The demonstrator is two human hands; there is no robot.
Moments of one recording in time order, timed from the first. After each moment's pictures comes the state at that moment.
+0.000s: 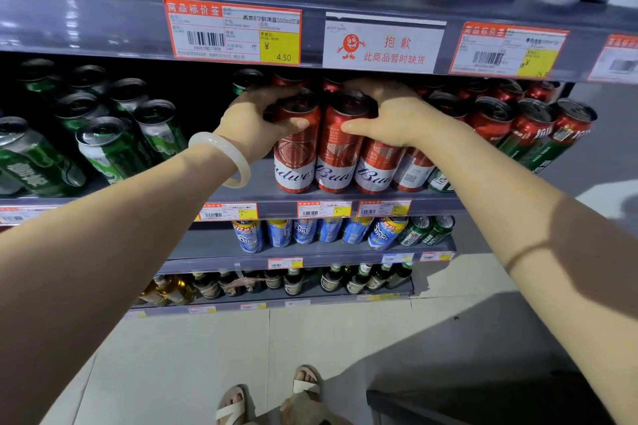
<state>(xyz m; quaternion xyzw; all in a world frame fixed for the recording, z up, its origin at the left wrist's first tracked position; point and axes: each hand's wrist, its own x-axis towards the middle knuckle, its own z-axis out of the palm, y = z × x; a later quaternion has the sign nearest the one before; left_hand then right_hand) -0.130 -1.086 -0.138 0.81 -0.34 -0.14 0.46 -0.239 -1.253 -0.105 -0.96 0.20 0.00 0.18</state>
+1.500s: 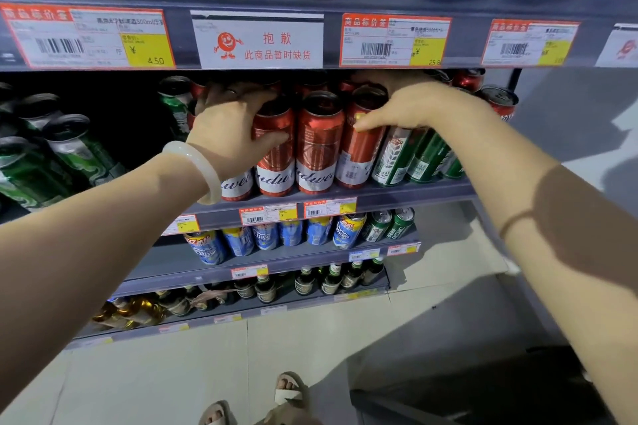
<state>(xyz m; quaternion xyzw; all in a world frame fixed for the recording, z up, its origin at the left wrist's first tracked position) -0.171 -1.136 -0.133 0.87 -0.46 0.01 0.20 -0.312 -1.318 -0.069 -0.91 0.36 0.16 0.15</state>
